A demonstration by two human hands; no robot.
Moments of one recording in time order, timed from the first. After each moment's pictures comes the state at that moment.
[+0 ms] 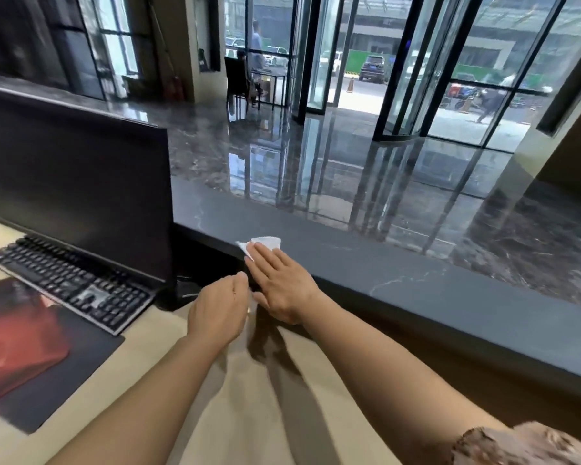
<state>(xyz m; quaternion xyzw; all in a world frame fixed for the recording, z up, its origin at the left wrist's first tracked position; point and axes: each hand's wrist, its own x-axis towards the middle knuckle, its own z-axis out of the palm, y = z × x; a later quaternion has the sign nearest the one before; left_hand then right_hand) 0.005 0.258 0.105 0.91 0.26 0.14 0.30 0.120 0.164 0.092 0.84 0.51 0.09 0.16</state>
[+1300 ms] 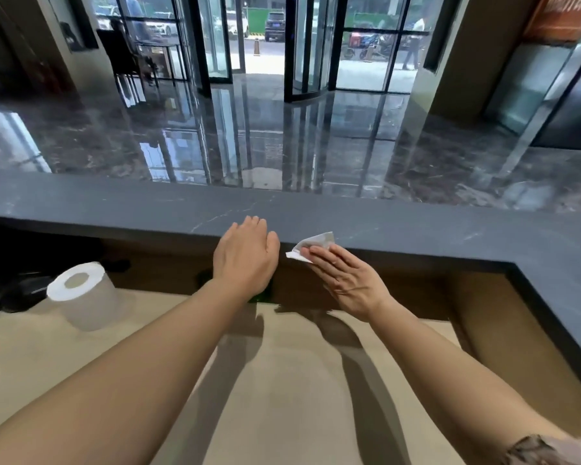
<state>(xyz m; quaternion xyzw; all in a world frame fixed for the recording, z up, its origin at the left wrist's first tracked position) 0.044 -0.036 0.130 0.97 0.00 0.14 0.18 0.099 -0.247 0.035 0.85 0.36 0.25 0.29</state>
